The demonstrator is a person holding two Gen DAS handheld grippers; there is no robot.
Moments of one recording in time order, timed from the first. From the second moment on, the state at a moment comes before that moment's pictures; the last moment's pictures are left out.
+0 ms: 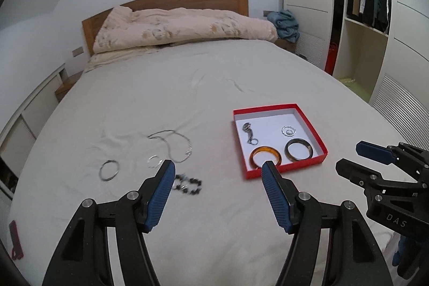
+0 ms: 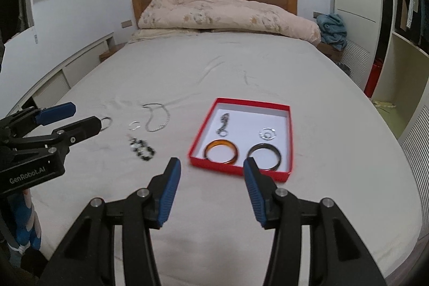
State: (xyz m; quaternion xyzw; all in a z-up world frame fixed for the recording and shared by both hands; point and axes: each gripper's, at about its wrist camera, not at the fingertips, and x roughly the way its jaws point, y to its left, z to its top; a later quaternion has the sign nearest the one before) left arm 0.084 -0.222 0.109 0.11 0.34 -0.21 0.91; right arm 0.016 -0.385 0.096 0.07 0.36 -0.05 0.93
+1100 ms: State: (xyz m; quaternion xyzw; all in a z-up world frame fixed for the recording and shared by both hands) left arm 0.093 -0.082 0.088 0.05 0.35 -0.10 0.93; right arm 0.052 -0.269 0.086 0.05 0.38 0.06 0.92
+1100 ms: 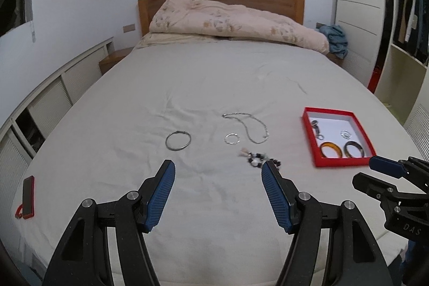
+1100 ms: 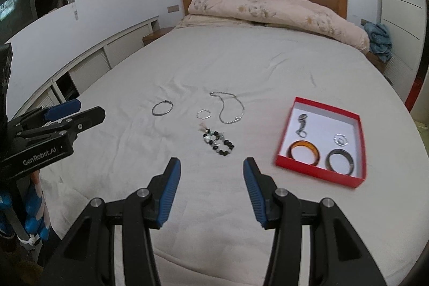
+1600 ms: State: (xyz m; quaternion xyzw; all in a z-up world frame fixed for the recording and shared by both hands) left arm 0.158 -0.034 0.024 0.03 0.39 -0.05 0.92; right arm 0.114 -0.251 0.029 0.04 0.43 0.09 0.90
